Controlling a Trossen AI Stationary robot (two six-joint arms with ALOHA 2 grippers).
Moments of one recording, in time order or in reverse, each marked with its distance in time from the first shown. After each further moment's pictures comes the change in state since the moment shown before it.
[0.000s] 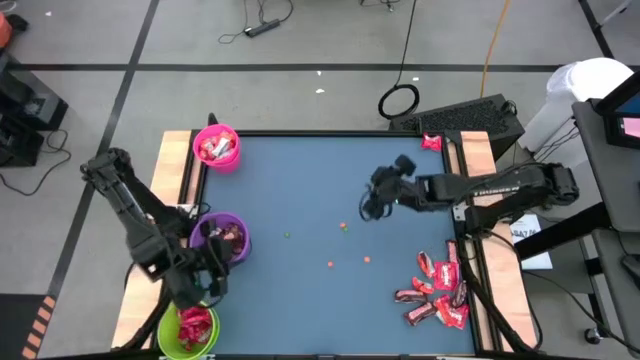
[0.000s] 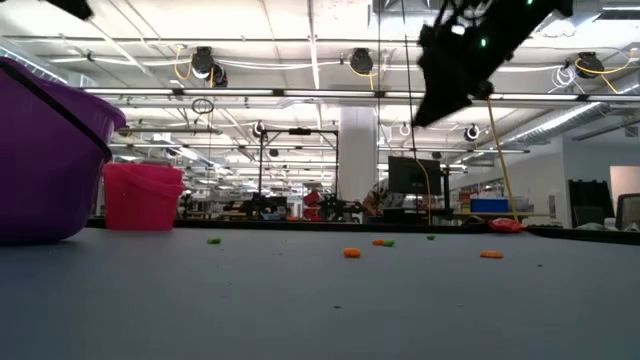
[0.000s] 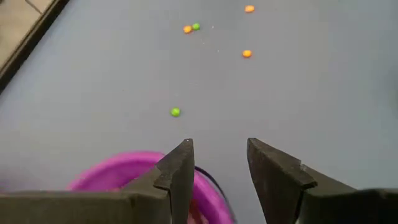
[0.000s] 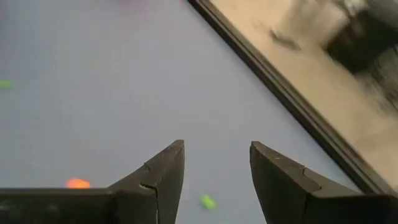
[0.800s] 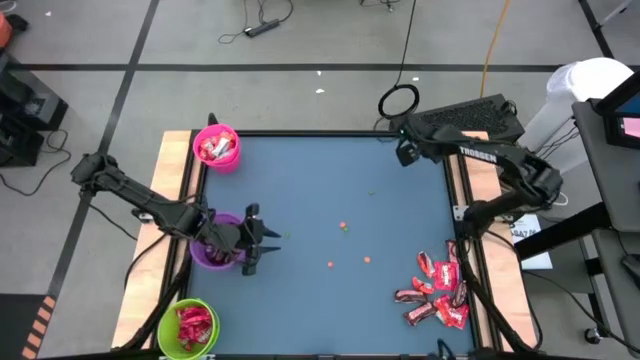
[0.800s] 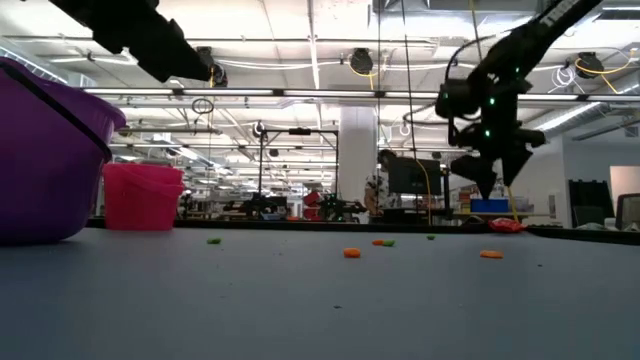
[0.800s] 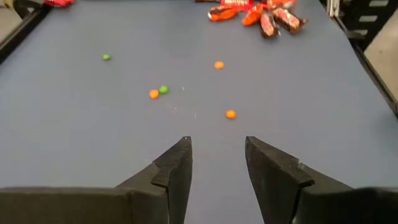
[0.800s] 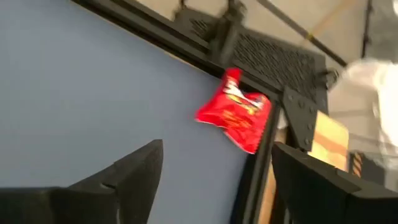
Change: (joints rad) left arm 0.475 -0.154 -0.458 0.975 0.354 0.792; right arm -0.789 0.169 0.001 -0.267 -0.035 -0.021
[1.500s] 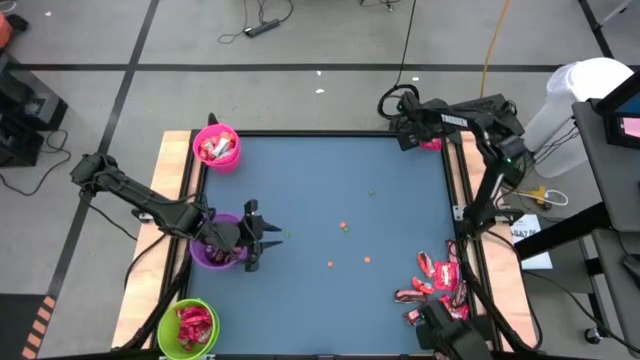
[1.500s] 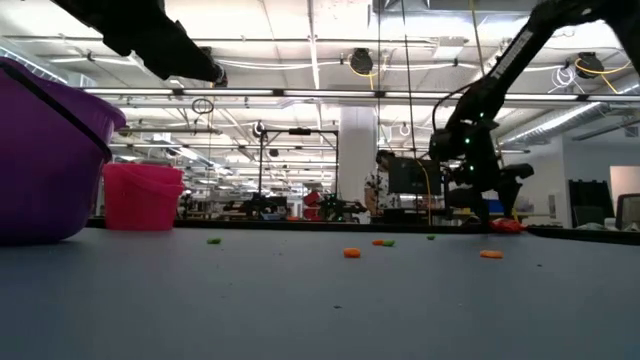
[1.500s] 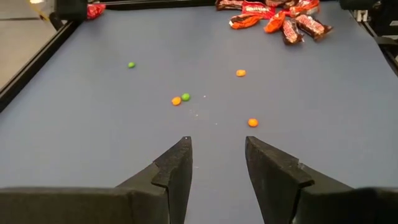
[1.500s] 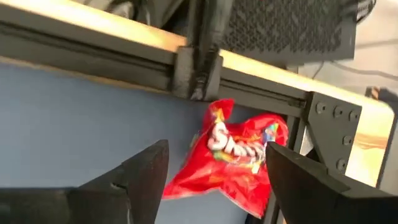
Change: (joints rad) left arm 0.008 0.000 -0.002 0.015 -0.081 0.023; right arm -0.273 0.414 0.284 -0.083 -0.134 -0.012
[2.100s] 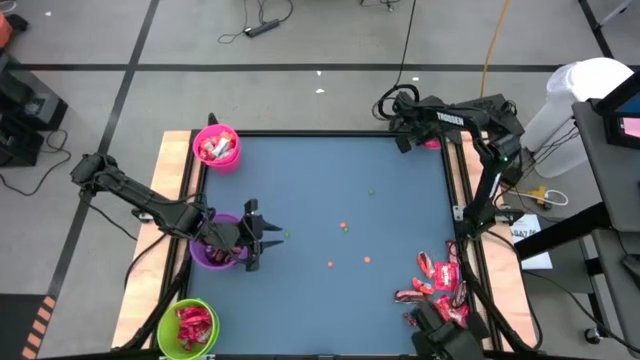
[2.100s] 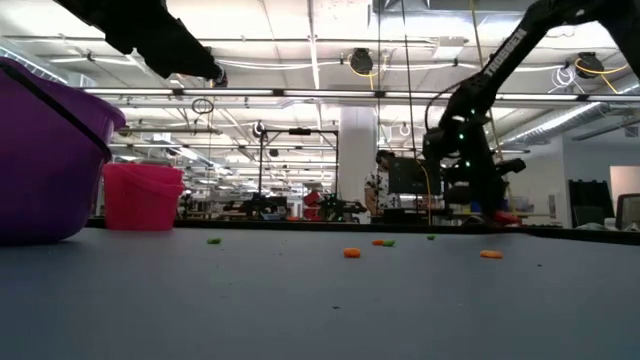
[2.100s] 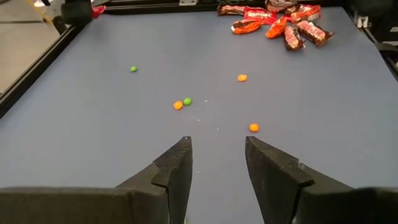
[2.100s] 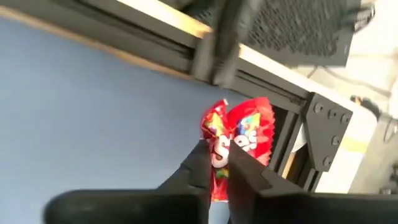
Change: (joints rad) left arm 0.000 0.000 0.000 0.016 -0.011 0.000; right arm 0.034 0.039 0.072 -0.122 0.008 -0.067
